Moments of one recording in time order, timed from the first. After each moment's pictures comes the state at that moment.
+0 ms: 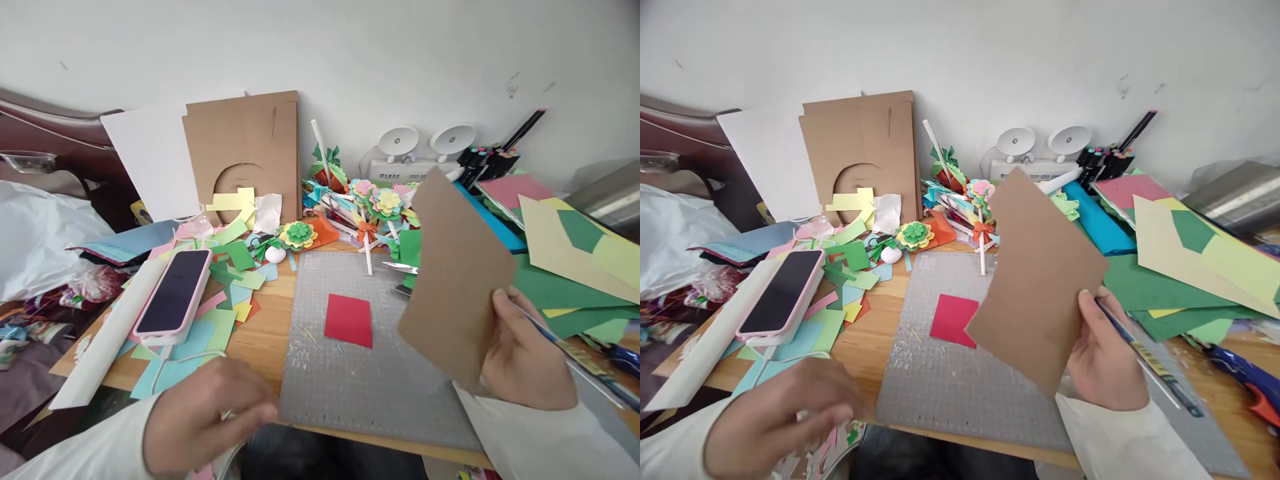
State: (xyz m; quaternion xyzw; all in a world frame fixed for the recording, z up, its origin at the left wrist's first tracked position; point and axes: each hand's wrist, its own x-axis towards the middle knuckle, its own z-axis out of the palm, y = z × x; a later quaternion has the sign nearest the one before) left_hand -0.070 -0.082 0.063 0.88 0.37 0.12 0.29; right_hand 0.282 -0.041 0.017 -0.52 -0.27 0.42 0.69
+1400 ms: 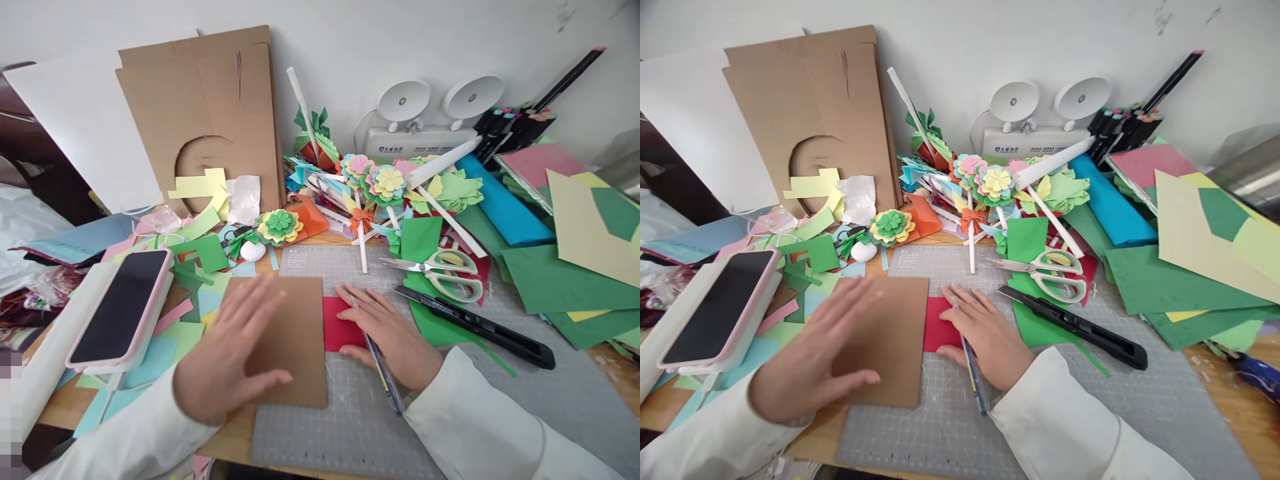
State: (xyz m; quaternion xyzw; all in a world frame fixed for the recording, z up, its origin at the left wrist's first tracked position) left_hand -0.039 -0.014 0.013 0.89 0.44 0.09 0.06; right_hand 0.238 0.000 -0.035 -0.40 -0.89 0.16 0.15
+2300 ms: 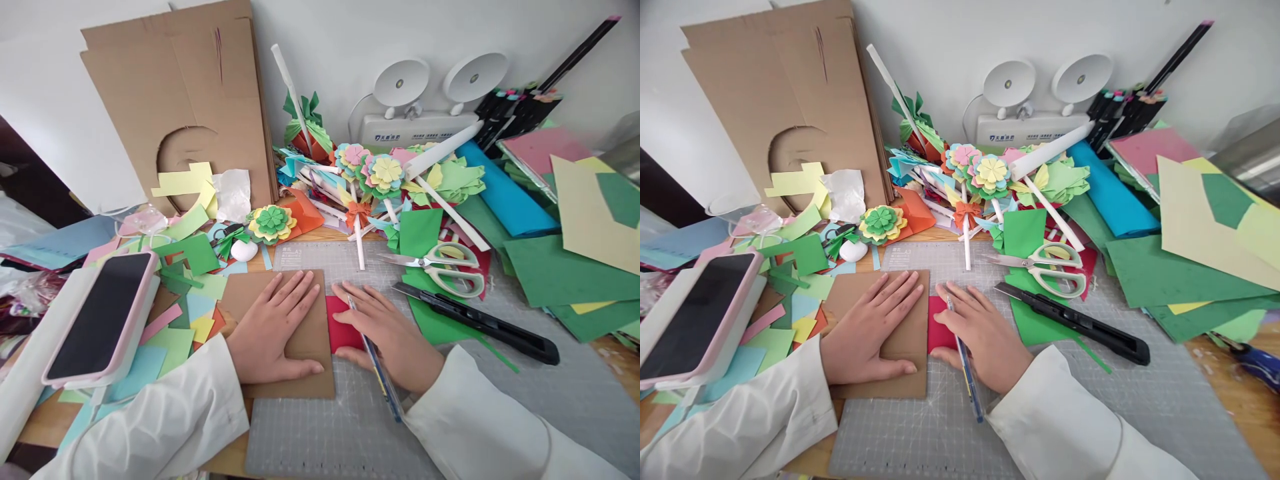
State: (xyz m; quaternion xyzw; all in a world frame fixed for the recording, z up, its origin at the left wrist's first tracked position) left_hand -0.002 0.026 -0.020 0.93 0.34 0.04 0.14; right_hand 0.237 0.001 -0.035 -0.40 -0.88 0.17 0.17
